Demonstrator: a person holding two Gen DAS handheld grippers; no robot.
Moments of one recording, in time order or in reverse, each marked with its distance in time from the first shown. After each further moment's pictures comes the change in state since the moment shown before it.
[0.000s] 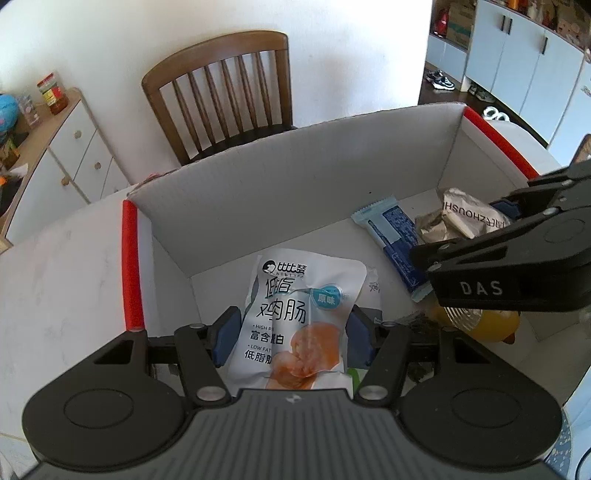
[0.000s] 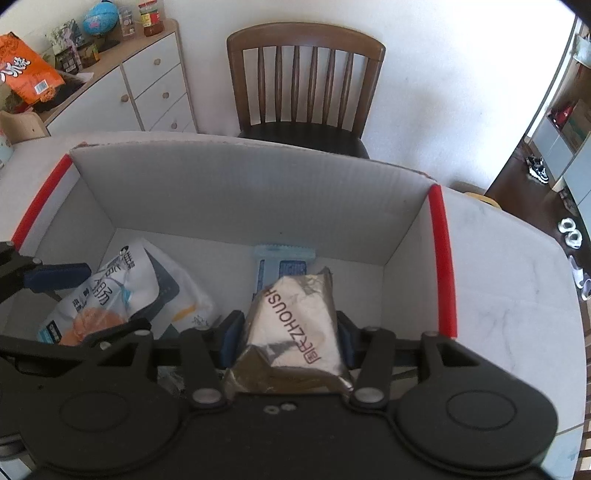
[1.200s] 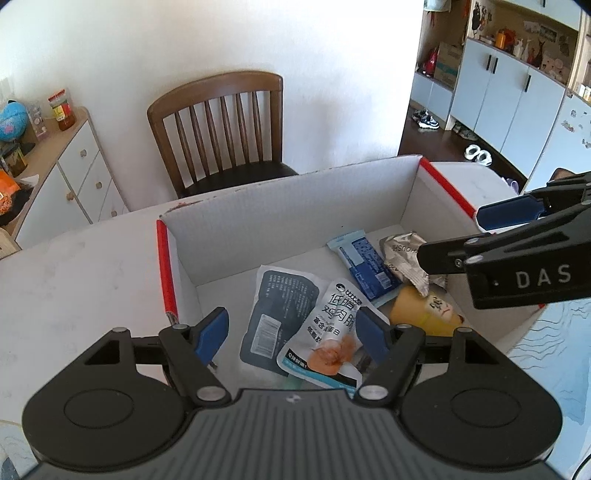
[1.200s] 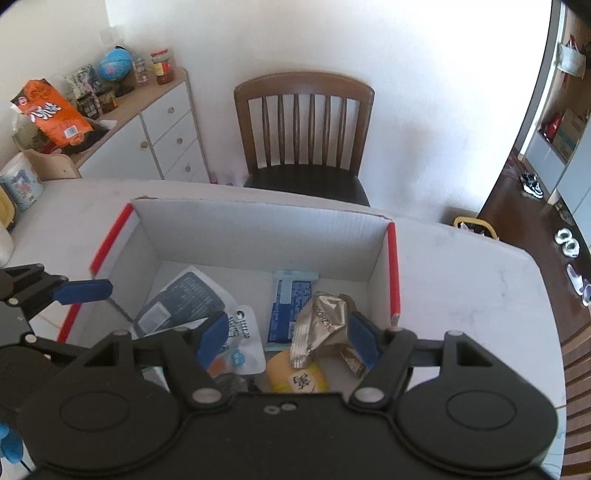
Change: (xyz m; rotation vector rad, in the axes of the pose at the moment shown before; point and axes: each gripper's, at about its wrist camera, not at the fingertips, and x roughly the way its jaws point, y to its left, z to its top) left arm -0.068 0.006 -0.017 -0.031 -0.128 -0.062; right arm -0.088 0.002 -0.014 0.019 -0.137 0.023
